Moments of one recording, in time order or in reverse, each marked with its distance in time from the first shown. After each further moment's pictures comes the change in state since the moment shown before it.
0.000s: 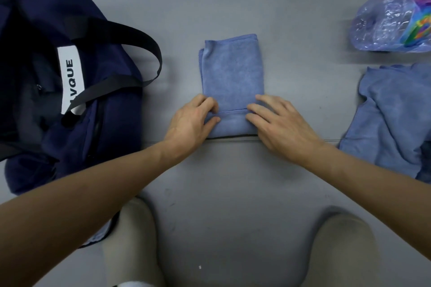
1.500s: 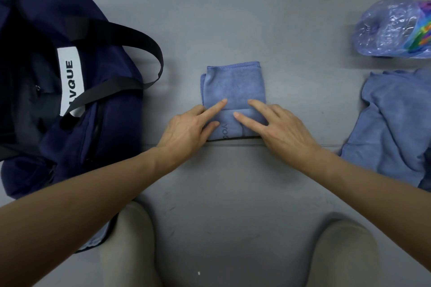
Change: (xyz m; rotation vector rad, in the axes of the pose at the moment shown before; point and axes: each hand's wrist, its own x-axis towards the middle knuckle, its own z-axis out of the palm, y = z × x) left_hand -0.011 -0.011 0.001 0.117 -0.009 0.100; right_hand 0.005 -0.004 0.009 0.076 -0.053 0.127
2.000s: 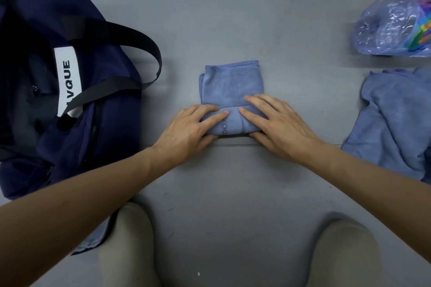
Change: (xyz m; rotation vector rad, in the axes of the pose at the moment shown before) left_hand 0.001 -0.014 0.005 0.083 -0.018 0.247; right_hand 0.008 0.009 -0.006 0.130 -0.079 -0.033
